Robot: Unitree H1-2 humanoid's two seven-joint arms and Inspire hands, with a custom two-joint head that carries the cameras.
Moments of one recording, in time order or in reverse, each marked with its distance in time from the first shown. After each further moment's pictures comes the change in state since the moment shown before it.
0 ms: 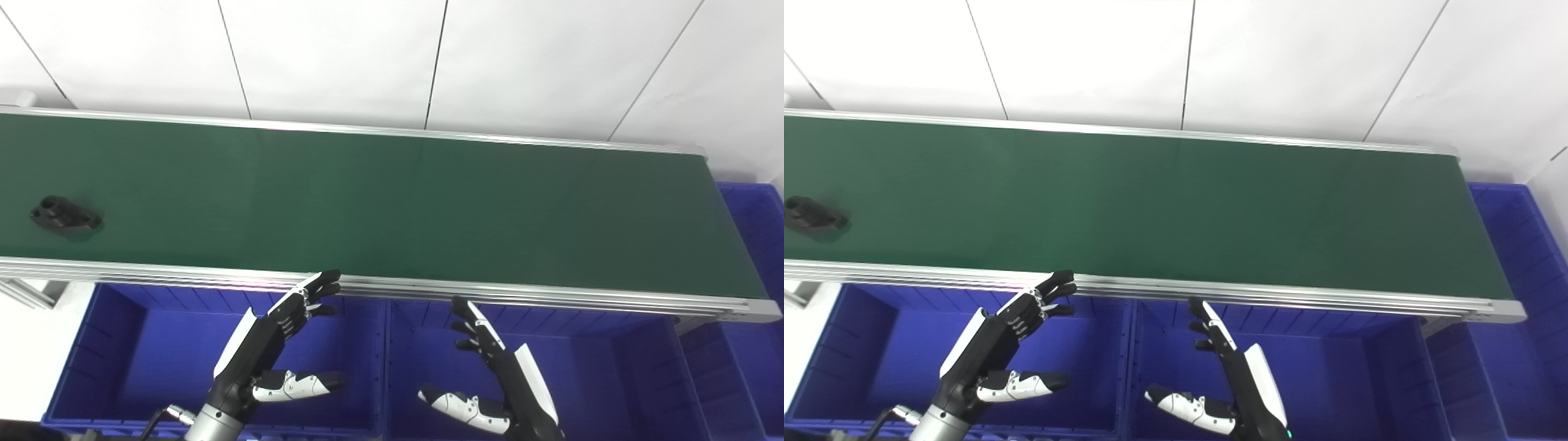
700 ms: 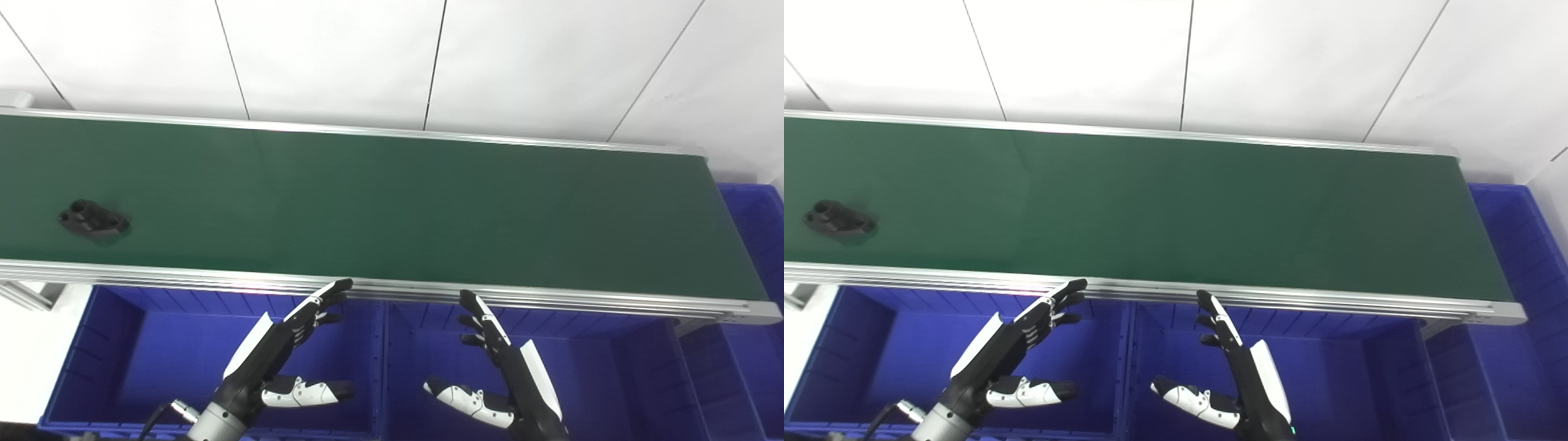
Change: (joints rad) left arm -0.001 0.054 -0.040 -0.052 0.105 0.150 -0.037; right arm -0.003 0.009 -0.014 0.009 0.006 0.000 -0.004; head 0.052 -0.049
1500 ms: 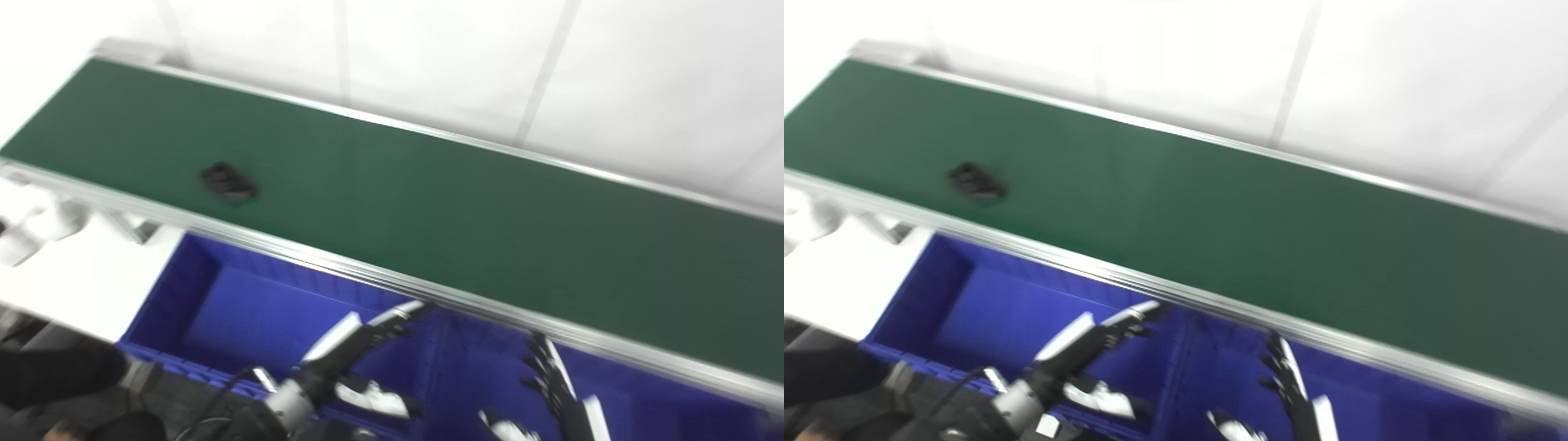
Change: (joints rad) left arm -0.017 -0.072 -0.047 0.123 0.073 -0.082 0.038; right arm -0.018 -0.042 -0.036 0.127 0.075 -0.097 0.000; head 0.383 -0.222
